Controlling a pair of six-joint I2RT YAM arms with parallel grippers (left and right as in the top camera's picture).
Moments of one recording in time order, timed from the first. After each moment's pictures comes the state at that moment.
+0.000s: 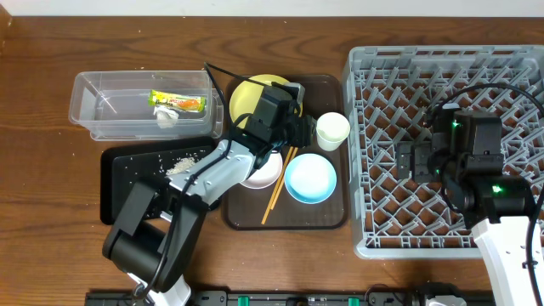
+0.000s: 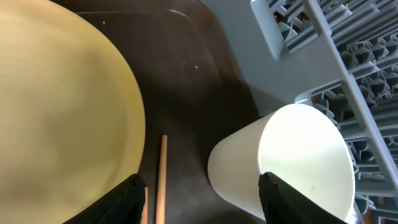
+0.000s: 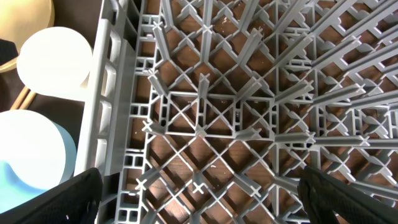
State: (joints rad) left arm -0.53 1.82 1.05 0.03 0.22 -0.41; right arm 0.04 1.10 0.98 -0.81 -0.01 -0.02
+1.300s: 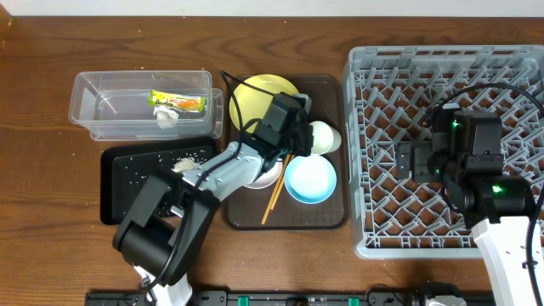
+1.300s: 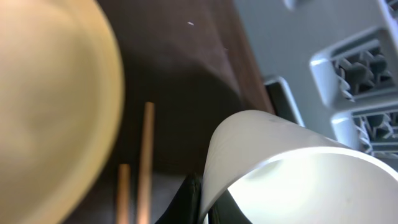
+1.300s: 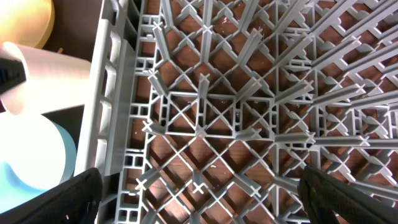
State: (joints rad) left arm -0.55 1.87 1.05 0.00 0.23 -0.43; right arm 0.04 1.10 0.98 -0.81 -0.01 -0.02
